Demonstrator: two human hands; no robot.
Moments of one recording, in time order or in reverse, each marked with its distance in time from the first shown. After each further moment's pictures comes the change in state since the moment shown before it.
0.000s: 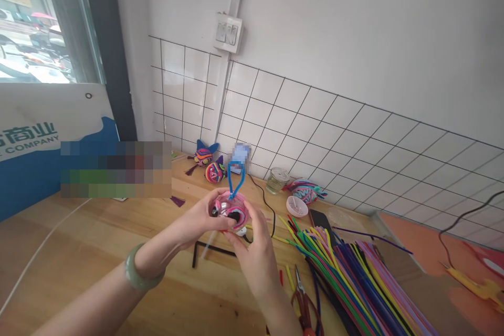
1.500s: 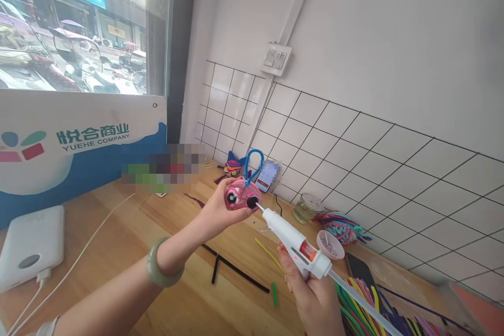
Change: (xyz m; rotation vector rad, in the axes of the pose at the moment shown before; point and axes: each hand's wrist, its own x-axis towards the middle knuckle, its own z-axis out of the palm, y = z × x) left_hand -0.002 0.023 -0.017 0.295 0.378 0.266; right_hand 0.008 -0.011 -0.033 0.167 -0.060 0.383
